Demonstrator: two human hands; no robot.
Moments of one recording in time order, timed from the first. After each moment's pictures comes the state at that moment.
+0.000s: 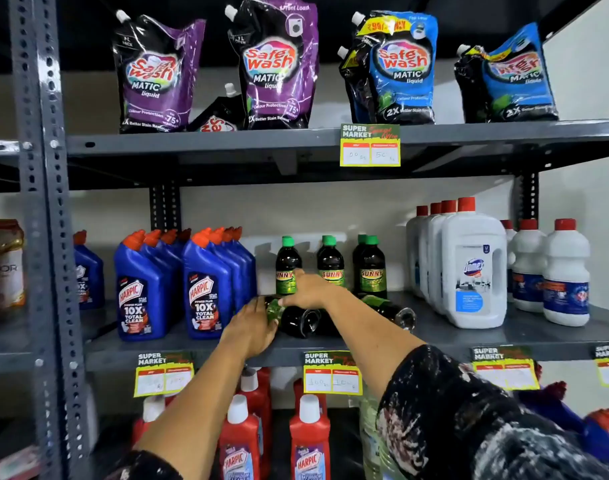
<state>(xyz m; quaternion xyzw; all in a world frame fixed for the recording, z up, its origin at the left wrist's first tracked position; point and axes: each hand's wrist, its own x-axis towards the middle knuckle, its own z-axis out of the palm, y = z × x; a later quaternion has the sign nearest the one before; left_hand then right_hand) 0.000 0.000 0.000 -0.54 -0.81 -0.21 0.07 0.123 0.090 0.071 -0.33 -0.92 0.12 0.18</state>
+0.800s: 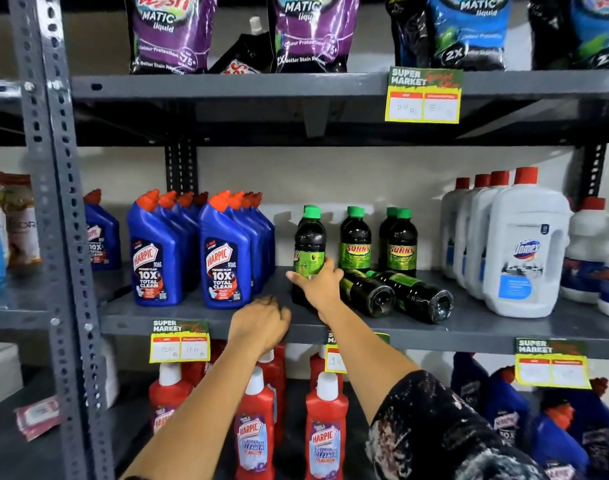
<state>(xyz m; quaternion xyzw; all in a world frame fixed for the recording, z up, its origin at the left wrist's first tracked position) -0.009 0.000 -0.038 -0.49 -0.83 -0.19 0.17 0.062 0.110 -0.005 -0.33 -0.73 0.39 0.46</state>
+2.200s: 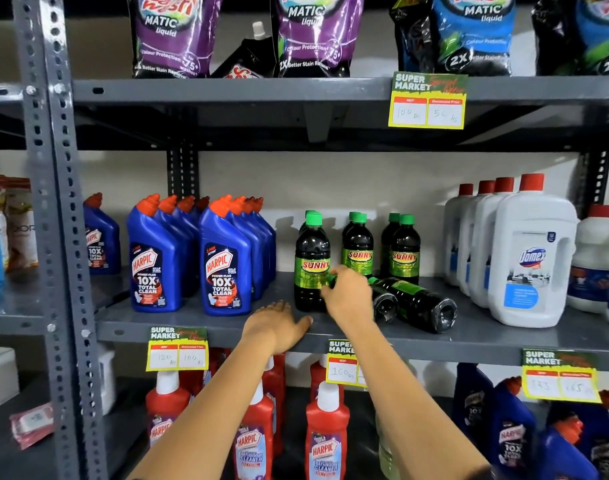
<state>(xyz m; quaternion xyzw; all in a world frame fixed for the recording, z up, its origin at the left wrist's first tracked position) -0.002 0.020 -0.026 -0.51 -0.85 -0.08 0.05 0.112 0.100 0.008 -0.41 -0.80 0.12 0.43</state>
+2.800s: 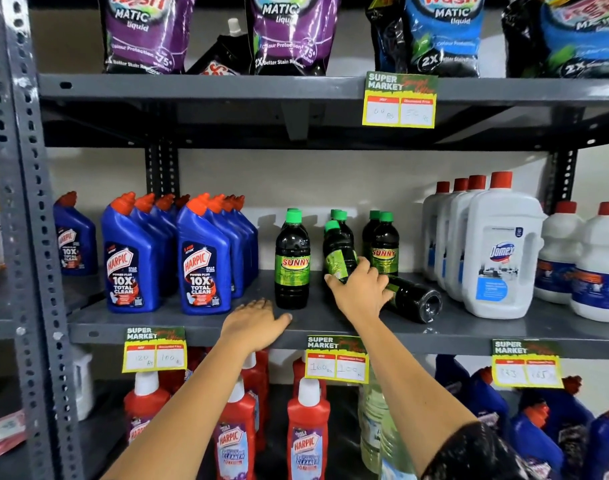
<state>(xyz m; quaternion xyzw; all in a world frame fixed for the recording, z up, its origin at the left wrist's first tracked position) -0.002 0.020 -0.028 -0.52 -0.85 -0.07 0.07 0.146 0.134 0.002 -0.50 -0.72 0.12 0.45</state>
